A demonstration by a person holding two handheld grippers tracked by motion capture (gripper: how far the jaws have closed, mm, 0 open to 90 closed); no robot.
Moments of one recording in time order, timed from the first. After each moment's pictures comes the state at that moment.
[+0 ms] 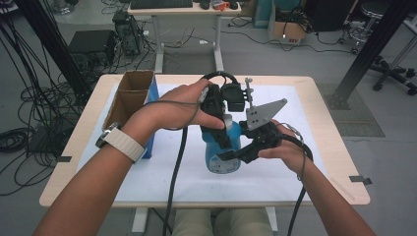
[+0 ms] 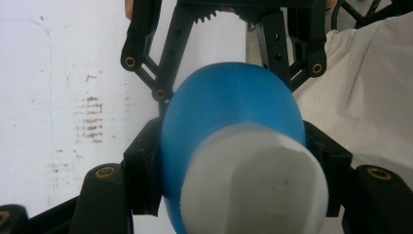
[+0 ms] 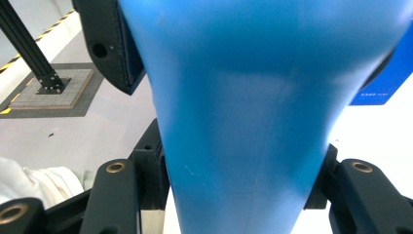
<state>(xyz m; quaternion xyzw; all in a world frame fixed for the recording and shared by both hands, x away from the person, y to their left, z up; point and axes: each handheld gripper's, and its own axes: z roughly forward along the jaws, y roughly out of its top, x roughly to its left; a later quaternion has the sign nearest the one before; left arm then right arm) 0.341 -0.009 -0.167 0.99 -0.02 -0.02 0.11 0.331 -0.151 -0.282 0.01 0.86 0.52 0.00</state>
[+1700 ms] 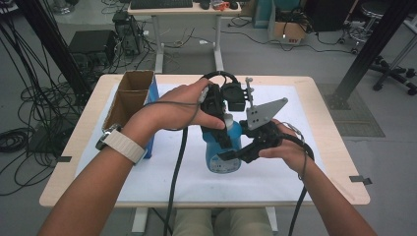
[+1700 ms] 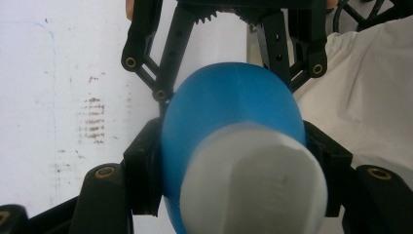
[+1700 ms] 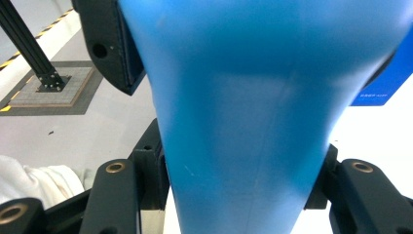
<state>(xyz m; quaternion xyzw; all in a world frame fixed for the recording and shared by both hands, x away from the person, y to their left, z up) 0.338 -0.007 -0.164 0.99 -0.01 -0.01 0.12 0.330 -0.150 -0.279 0.01 0.86 0.51 0.00</state>
